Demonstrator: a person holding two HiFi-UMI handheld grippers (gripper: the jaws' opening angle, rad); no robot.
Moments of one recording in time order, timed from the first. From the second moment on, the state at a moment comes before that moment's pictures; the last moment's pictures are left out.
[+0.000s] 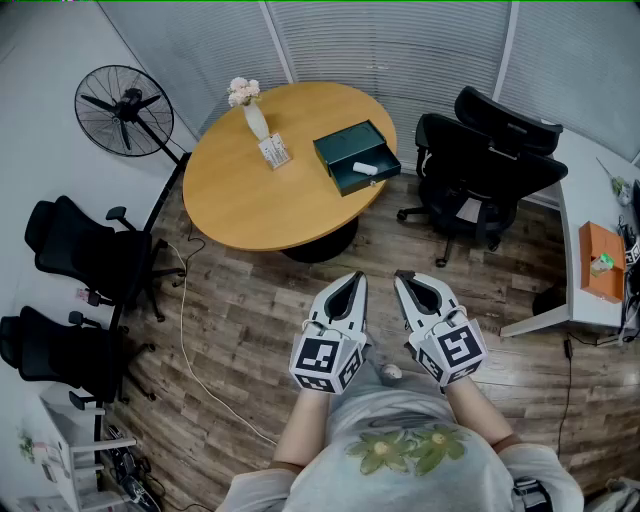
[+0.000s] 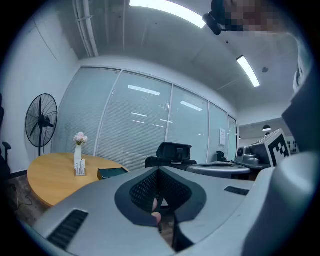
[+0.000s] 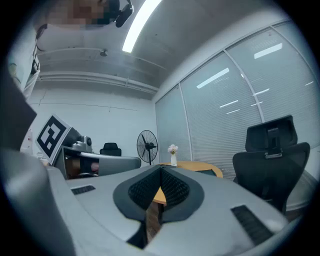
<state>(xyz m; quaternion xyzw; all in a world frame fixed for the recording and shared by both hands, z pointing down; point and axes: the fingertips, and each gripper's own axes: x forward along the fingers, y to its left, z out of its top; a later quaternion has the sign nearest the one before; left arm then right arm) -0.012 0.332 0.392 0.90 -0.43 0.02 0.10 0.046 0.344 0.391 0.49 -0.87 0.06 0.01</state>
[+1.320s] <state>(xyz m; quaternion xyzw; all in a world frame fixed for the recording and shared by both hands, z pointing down) -0.037 0.041 0.421 0.91 -0.39 0.06 0.10 0.022 0.051 0.413 0.52 -0.85 0.09 0.03</state>
